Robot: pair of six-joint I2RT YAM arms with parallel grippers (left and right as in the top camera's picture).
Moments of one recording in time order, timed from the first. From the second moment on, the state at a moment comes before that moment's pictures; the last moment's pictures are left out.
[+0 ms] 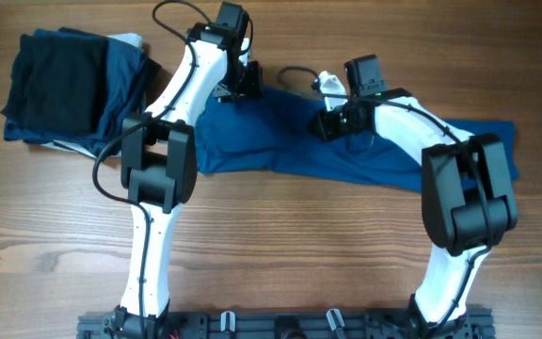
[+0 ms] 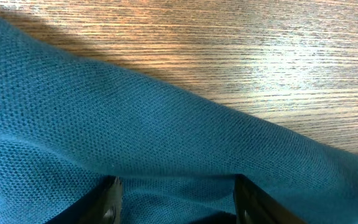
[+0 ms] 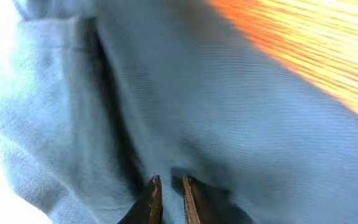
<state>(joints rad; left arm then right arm) -0.30 2.48 2.15 -1.04 0.19 -0.34 0.23 2.05 1.29 -0.41 -0.49 -0.08</state>
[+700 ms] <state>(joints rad) -0.30 2.48 2.15 -1.04 0.19 -0.34 0.26 2.05 1.26 -0.73 -0.66 -0.11</state>
